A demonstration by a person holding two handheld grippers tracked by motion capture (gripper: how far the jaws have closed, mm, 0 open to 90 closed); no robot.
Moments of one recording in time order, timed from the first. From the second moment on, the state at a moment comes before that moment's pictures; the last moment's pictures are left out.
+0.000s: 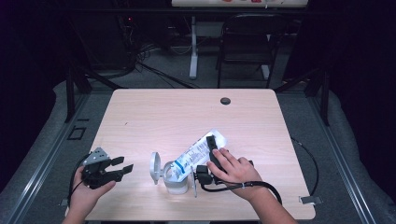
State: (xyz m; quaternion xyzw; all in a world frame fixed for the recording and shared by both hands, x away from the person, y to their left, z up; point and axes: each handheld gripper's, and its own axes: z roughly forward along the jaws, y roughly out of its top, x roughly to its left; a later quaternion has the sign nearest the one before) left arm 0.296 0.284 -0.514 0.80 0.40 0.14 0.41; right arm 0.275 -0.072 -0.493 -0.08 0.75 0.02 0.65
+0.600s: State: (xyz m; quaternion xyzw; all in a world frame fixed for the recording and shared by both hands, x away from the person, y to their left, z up) left arm 0.296 0.284 -0.514 0.80 0.40 0.14 0.41; right arm 0.273 -0.071 -0.493 -0.08 0.75 0.03 0.65
